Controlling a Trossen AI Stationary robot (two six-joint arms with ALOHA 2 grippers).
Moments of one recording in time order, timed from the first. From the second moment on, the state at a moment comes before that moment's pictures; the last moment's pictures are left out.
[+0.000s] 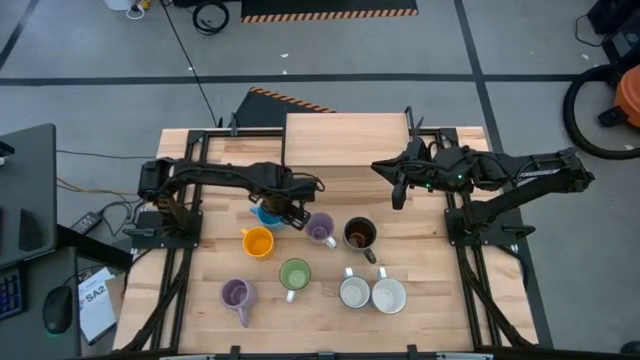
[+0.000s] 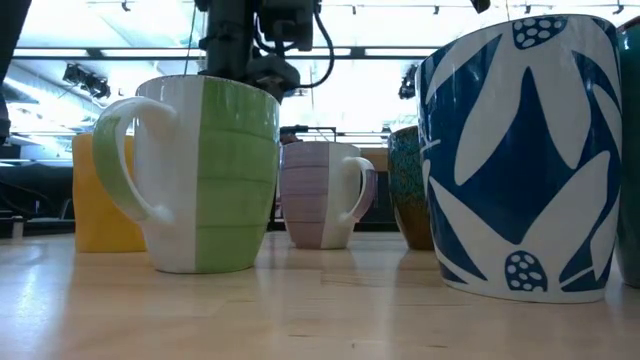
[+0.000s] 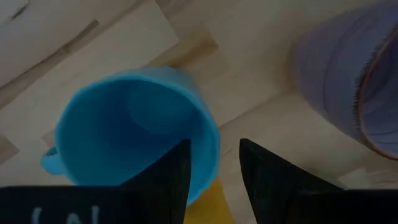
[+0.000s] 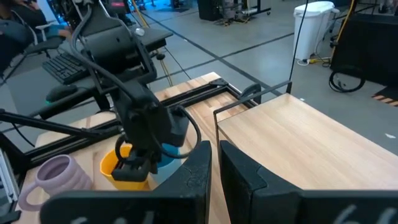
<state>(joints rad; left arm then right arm) 0.07 1.77 1.41 -1.11 0.02 -0.92 0.13 1.00 1.10 -0.39 0.49 0.31</state>
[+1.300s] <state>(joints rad) 0.12 1.77 1.27 -0.92 0.03 -0.92 0.13 1.00 1.09 -0.37 0.50 0.31</state>
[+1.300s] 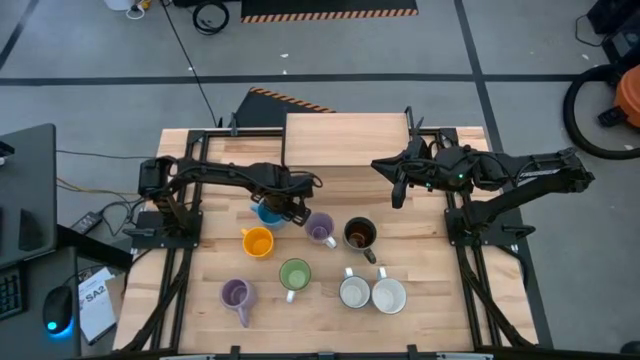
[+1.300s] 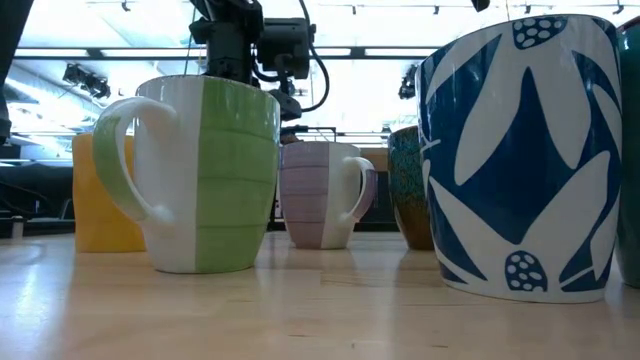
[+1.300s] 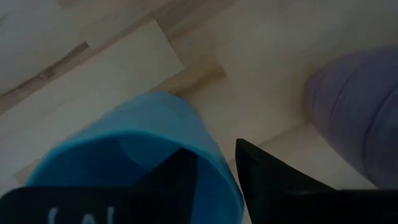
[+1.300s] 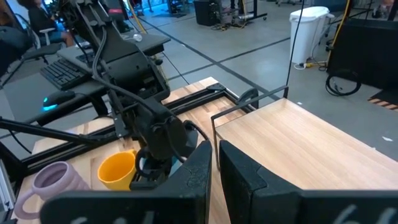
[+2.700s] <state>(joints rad) 0.09 1.82 1.27 -0.95 0.01 -0.88 0.13 1.00 1.09 -0.34 0.50 0.29</state>
